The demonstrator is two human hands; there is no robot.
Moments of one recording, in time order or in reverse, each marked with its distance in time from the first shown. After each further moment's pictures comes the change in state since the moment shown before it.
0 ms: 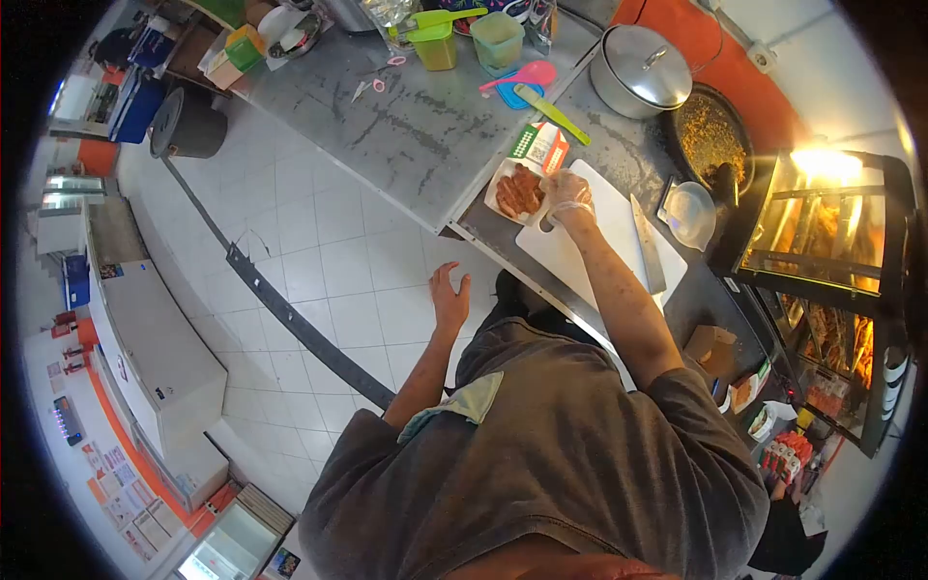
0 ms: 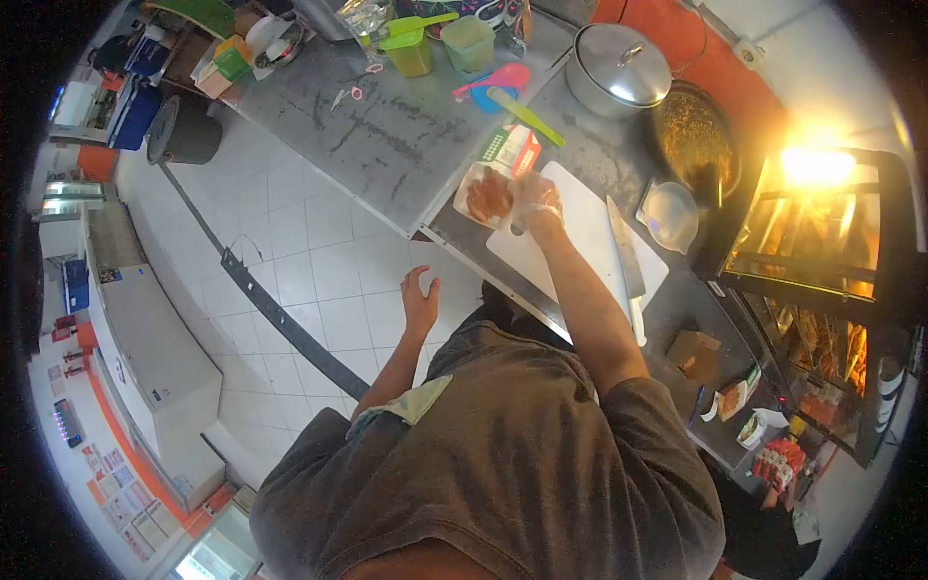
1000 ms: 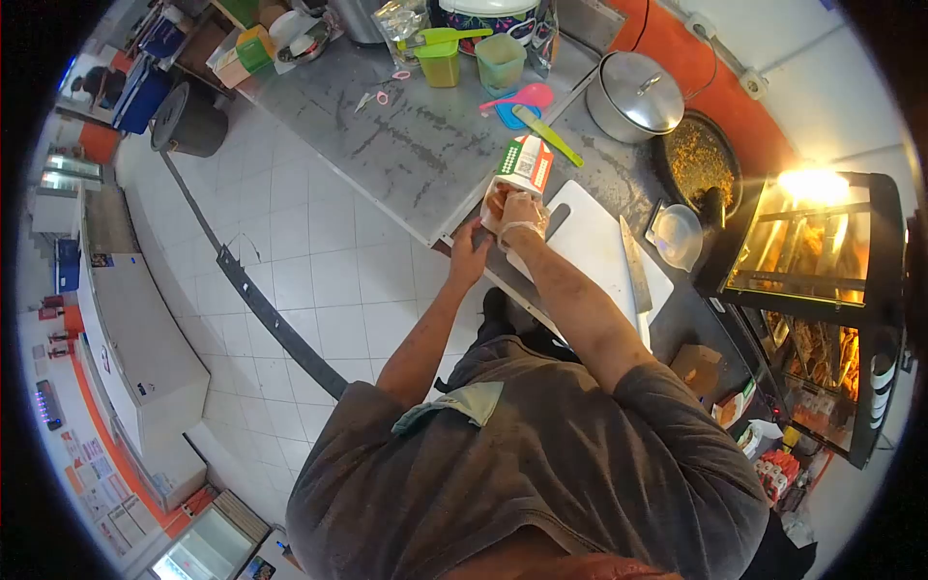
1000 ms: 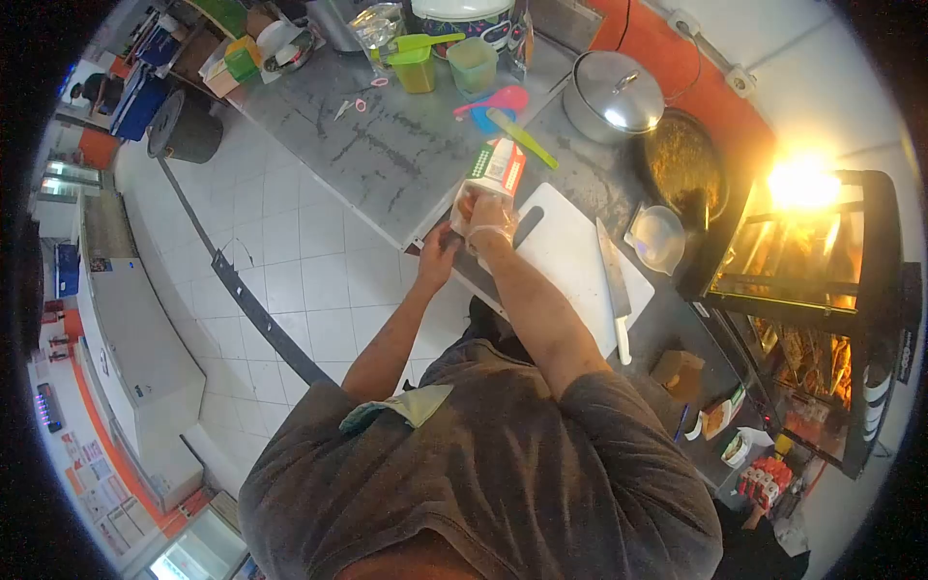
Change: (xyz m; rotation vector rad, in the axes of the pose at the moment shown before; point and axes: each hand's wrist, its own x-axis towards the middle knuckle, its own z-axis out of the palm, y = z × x) left_hand 0.100 0.026 0.063 -0.375 -0.093 0.068; right_hand 0.006 -0.070 0.039 -0.127 -0.139 0.172
